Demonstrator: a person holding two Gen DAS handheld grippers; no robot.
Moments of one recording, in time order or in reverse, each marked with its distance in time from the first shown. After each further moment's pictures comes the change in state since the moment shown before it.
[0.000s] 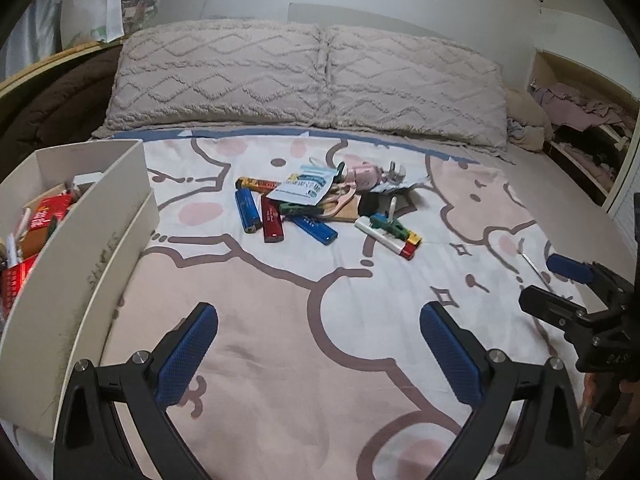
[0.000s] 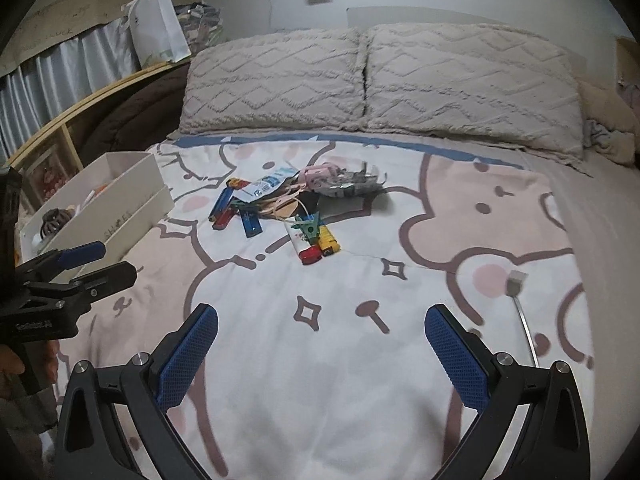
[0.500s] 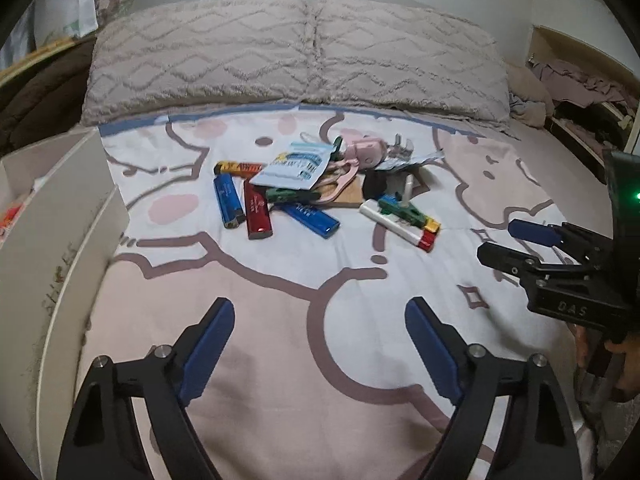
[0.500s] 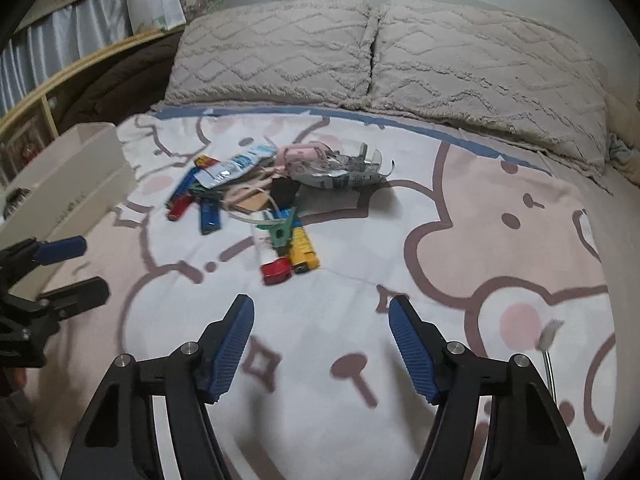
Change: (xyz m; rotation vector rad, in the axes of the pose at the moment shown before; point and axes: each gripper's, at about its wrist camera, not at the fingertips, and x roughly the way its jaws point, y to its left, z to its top) left arm 0.056 0.004 0.009 0.040 0.078 -0.021; right arm 0.080 -0.015 0.021 -0.074 0.073 -0.043
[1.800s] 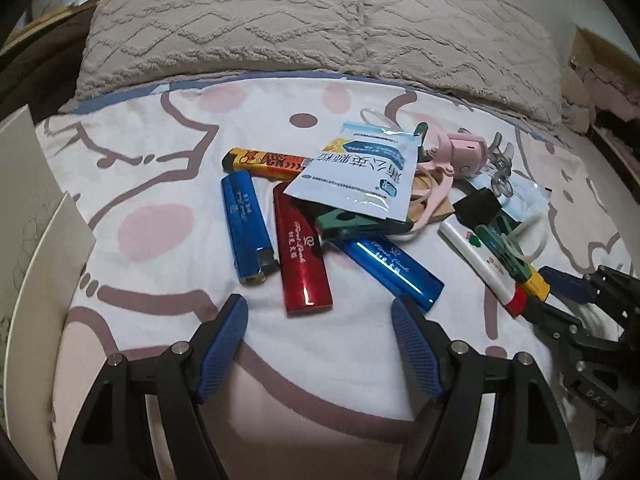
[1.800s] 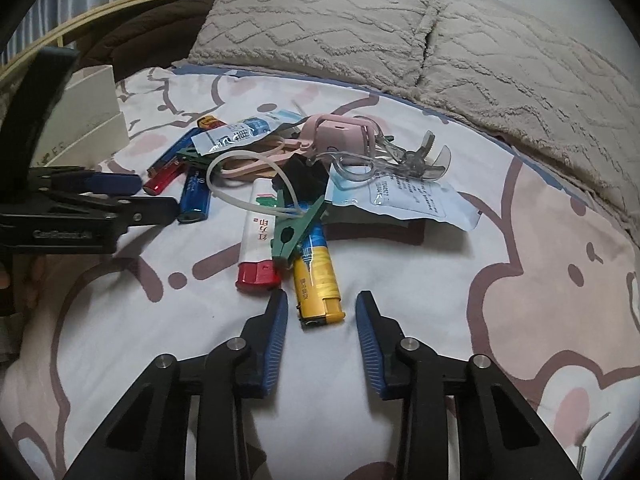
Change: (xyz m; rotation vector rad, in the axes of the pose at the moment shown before) left arm 0.102 0.038 0.043 -0.040 0.064 0.072; right arm 0.071 0.016 0.012 -0.168 0.027 0.041
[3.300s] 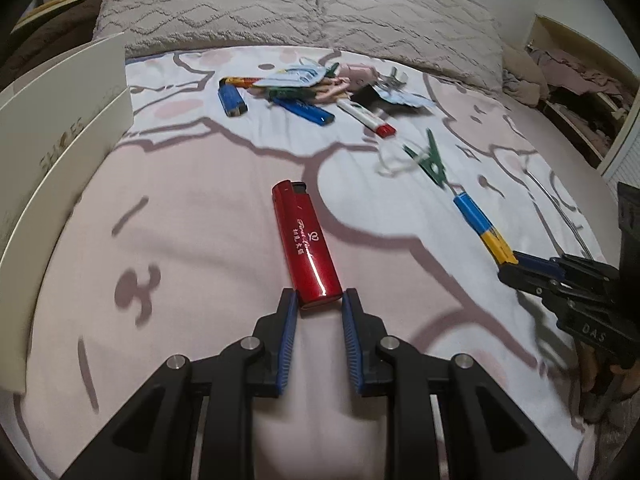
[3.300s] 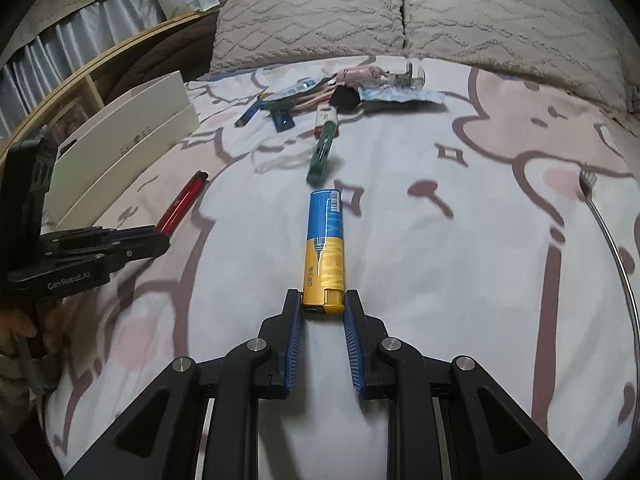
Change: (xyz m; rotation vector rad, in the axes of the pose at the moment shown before) left arm -0.114 -0.025 -0.139 0.012 0.045 -0.123; right arm -0.104 0.031 -0.112 0.202 0.032 0.153
